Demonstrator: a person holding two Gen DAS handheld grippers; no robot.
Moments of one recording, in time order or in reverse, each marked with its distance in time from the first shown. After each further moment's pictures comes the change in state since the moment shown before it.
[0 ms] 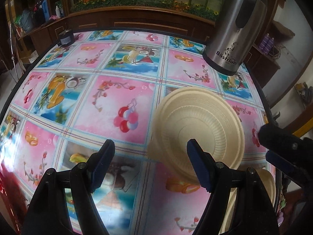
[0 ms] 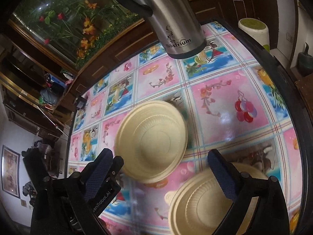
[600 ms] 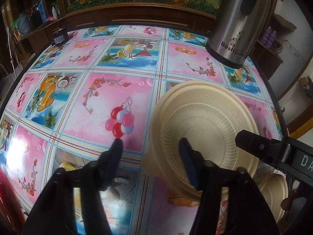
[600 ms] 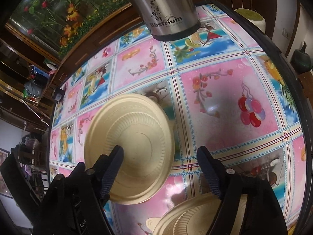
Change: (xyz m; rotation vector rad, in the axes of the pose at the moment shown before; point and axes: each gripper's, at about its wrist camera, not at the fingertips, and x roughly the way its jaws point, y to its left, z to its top) left arm 0.032 -0.006 0.001 0.035 0.021 0.031; right arm 0.056 -0.012 0.010 0.002 0.097 -0.109
